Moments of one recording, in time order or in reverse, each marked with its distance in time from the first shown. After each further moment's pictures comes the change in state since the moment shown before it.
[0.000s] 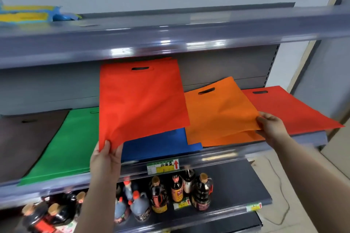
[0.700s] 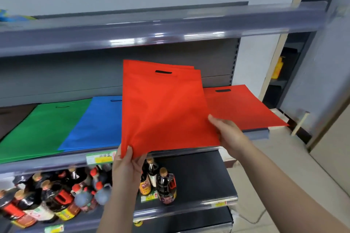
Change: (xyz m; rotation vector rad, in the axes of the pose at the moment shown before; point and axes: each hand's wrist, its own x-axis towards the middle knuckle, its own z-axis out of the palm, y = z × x) left_hand -0.162 -0.159 0.108 0.081 -0.065 -0.029; right_hand -0.023 -0.019 -0.087 0.033 -0.497 0.081
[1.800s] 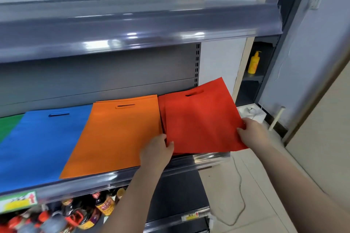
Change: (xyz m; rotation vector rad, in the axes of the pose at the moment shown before) left_hand 0.039 -0.154 0.183 1.787 -0.460 0.254; right_hand 0.086 -0.009 -0.224 -0.987 0.480 0.008
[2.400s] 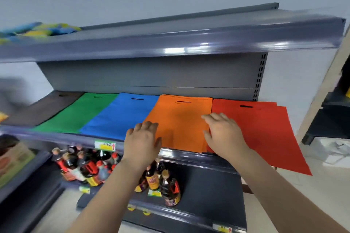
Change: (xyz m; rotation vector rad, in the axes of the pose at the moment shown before) left_hand -0.094 -0.045 -0.088 0.625 0.379 -0.082; right_hand -0.082 -0.123 0.019 -0.270 -0.100 -0.987
